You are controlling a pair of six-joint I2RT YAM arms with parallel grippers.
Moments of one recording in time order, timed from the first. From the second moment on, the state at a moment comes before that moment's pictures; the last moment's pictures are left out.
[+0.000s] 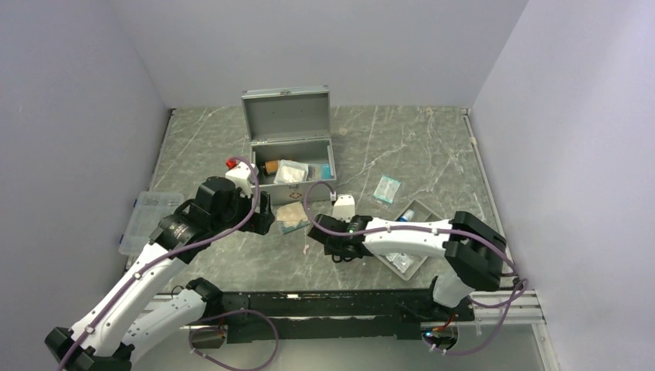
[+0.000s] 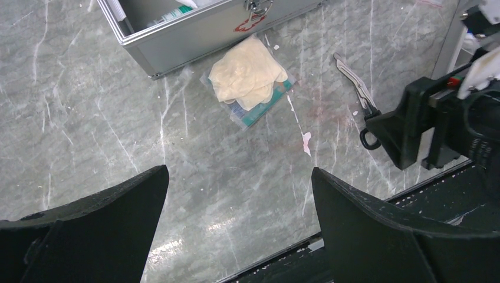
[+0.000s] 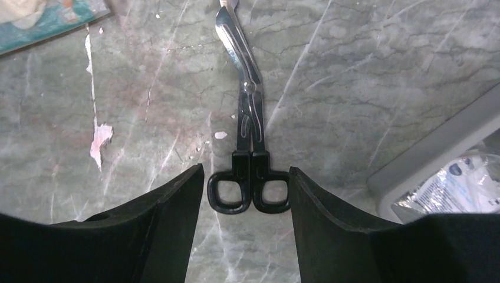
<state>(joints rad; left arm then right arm) -0.56 0.78 0.86 -0.73 -0.04 -0.28 1.15 1.55 0.93 -0.59 0.52 0.98</state>
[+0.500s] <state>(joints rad) -0.56 0.77 0.86 -0.72 -0.04 -0.28 1.12 1.64 0.96 -0.58 0.46 1.02</state>
